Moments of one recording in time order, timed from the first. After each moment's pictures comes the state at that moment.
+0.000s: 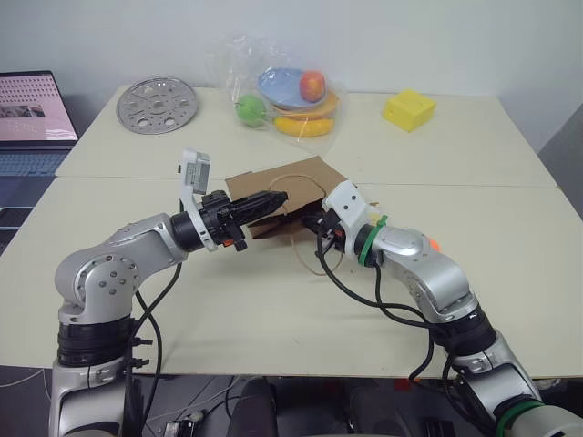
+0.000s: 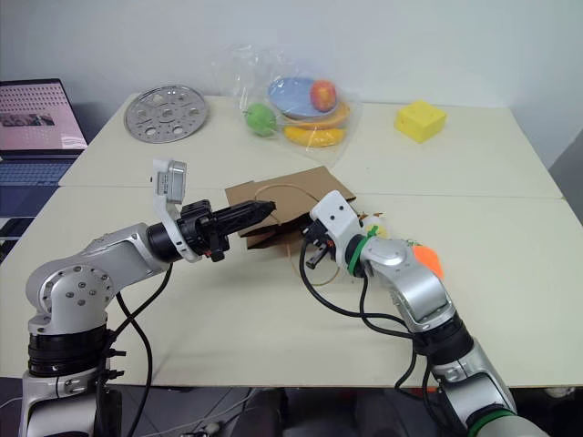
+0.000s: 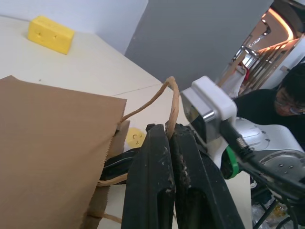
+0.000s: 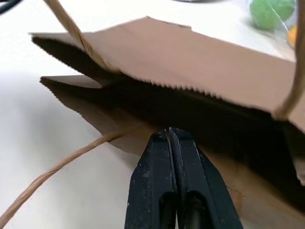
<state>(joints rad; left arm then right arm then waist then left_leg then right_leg) -0.48 0.59 0.22 -0.25 -1.06 0.96 -0.66 -0.57 -0.26 0.33 -0.17 0.20 0.67 0.47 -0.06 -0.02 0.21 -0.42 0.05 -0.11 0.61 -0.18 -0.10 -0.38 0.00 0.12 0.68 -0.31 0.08</state>
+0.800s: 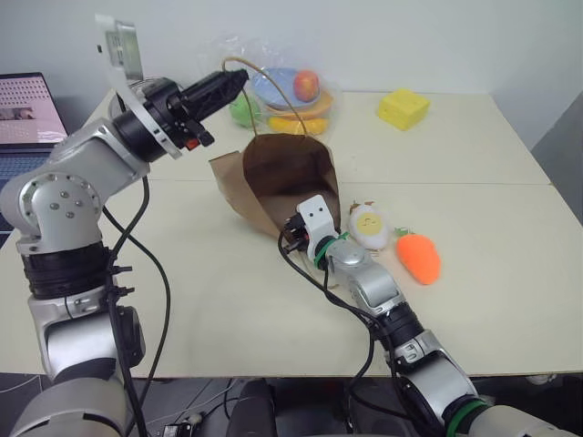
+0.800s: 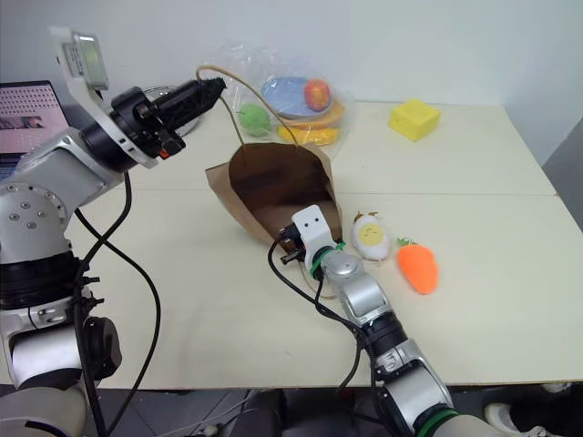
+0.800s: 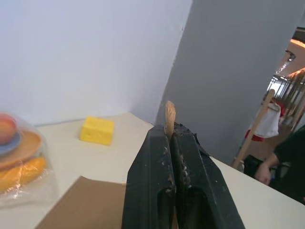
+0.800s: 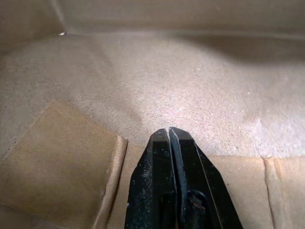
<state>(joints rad) -0.90 0.65 0.30 0.01 -0.97 0.85 -0.60 -0.64 0.10 0.26 0.33 0.02 0.47 0.21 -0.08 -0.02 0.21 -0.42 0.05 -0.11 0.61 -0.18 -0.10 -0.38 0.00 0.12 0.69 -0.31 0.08</state>
